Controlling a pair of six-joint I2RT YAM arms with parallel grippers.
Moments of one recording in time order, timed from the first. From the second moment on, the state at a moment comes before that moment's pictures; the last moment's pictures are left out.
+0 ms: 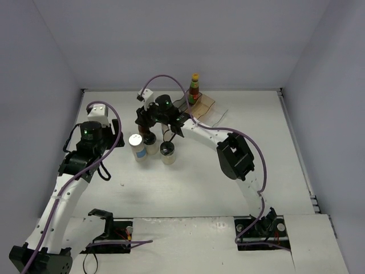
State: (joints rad) left arm -0.22 0.89 0.97 -0.56 -0.18 -0.20; right arm 0.77 2.27 1.86 0.09 -0.31 -0.02
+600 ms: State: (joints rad) left arm -0.21 0.89 0.97 -0.56 -0.18 -0.20; right arm 0.70 2.30 2.14 0.06 -0.15 -0.14
